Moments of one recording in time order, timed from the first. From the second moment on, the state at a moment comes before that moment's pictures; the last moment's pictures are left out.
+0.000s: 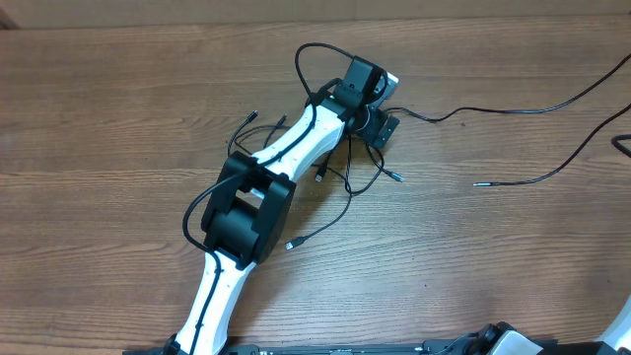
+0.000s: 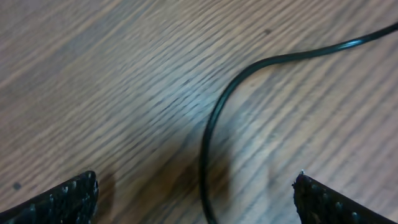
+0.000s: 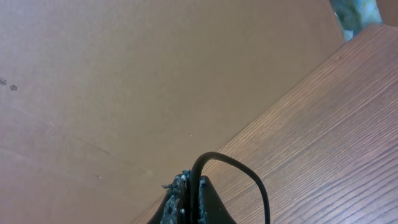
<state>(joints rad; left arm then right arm) -0.57 2.38 1.88 -0.47 0.09 0.03 -0.69 1.34 1.33 -0.30 -0.64 0.57</state>
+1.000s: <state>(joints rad) -0.57 2.40 1.88 -0.50 0.07 -0.03 -0.69 1.34 1.33 -0.33 -0.64 0.55</state>
